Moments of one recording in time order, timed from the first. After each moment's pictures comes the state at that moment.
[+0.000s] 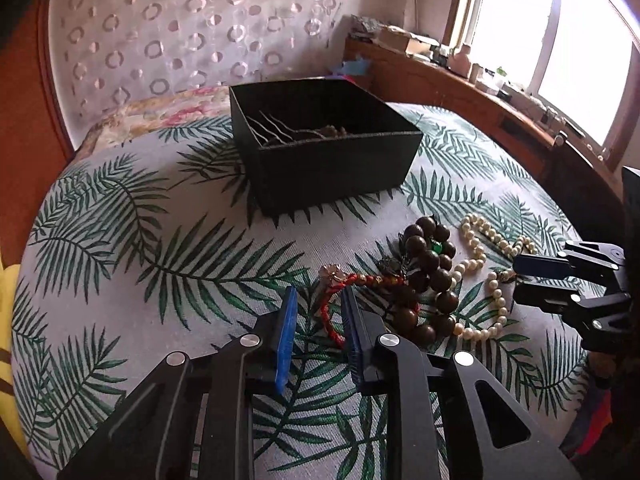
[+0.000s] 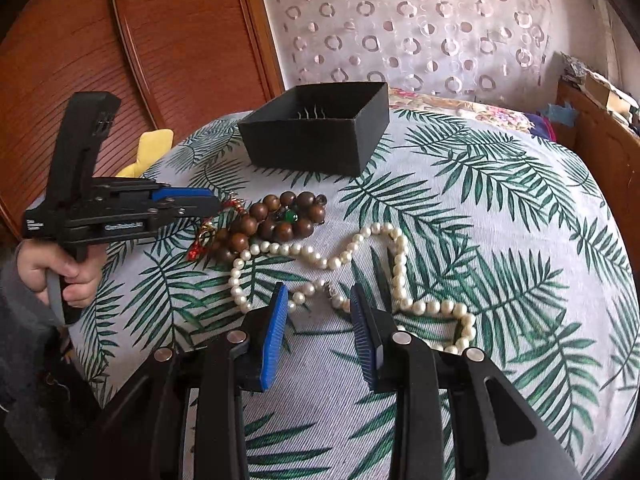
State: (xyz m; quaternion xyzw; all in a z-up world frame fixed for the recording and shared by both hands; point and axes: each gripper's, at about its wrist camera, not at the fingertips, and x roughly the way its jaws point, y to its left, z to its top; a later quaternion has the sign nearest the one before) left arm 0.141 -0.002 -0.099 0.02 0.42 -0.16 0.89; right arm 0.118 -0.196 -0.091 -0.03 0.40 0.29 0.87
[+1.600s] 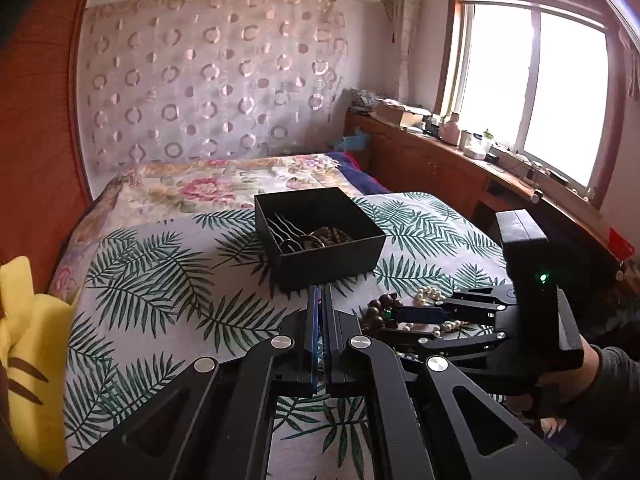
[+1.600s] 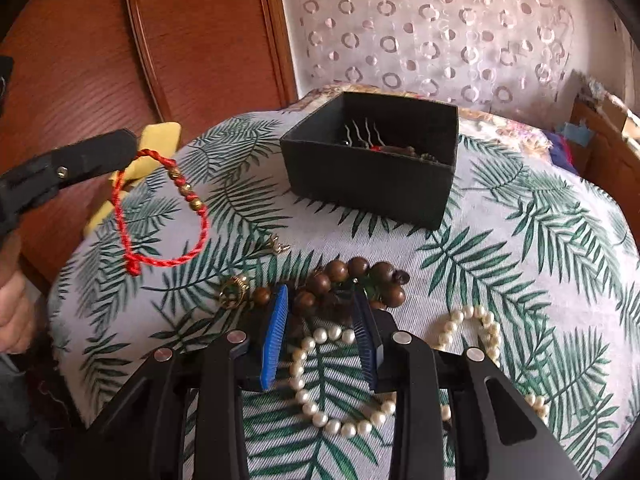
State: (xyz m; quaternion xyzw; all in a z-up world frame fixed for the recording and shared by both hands) left arm 0.079 0.021 -0.020 -0.01 0.29 -0.16 0.94; right arm 0.148 -0.114 -0.082 -0.07 0.40 0.29 0.87
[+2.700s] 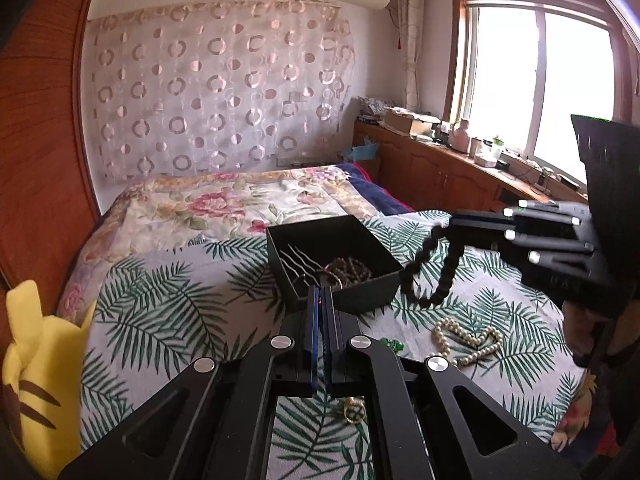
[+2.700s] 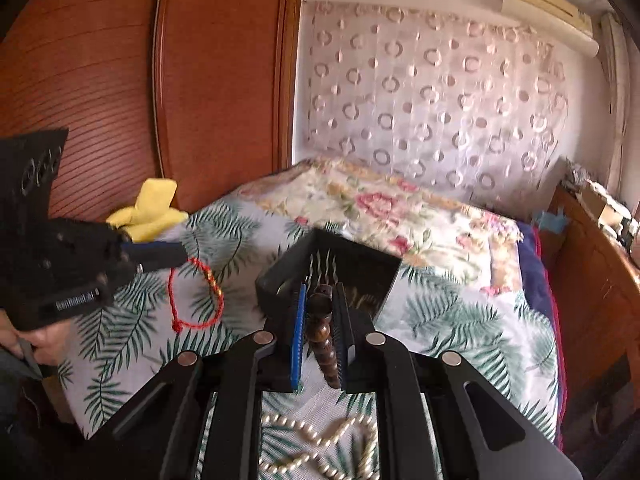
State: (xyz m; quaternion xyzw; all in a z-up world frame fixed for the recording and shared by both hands) left arm 0.112 0.019 -0.001 0.00 0.28 -0.14 0.95; right arm 0.165 -0.141 0.035 -0.12 0.27 0.29 0.91
